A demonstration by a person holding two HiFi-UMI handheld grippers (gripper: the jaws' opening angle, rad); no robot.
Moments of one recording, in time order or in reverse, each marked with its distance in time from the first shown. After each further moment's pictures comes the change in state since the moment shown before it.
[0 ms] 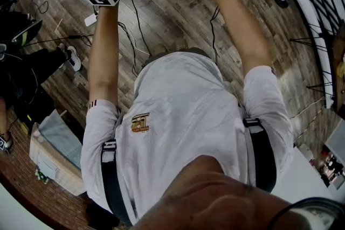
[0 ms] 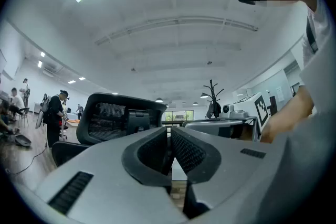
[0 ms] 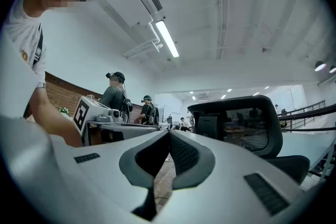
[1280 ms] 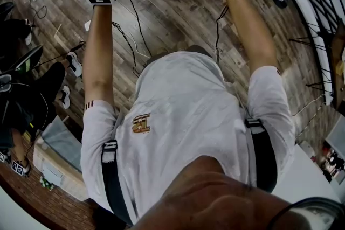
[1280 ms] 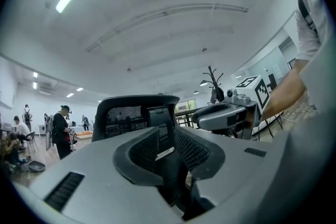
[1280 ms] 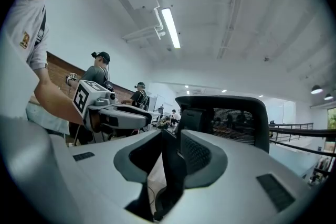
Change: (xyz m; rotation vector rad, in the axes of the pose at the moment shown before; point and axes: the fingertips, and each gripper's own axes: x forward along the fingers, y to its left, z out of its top) left arm 0.003 0.071 -0.006 0.173 0.076 0.033; right arm 0.035 -0.039 -0.016 -0.137 0.106 -0.093
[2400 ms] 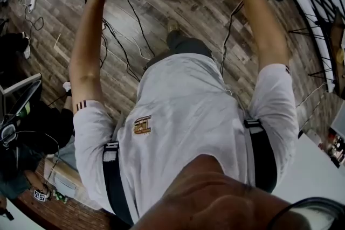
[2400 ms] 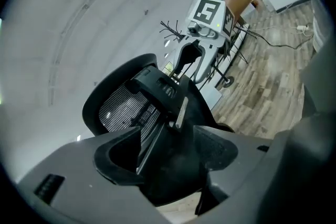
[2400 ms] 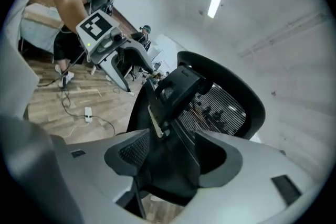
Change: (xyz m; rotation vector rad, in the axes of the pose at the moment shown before) left arm 0.025 0.067 -0.078 0.753 0.315 -0.053; right arm 0.040 -0.051 -0.069 -0.504 0.456 -0.187
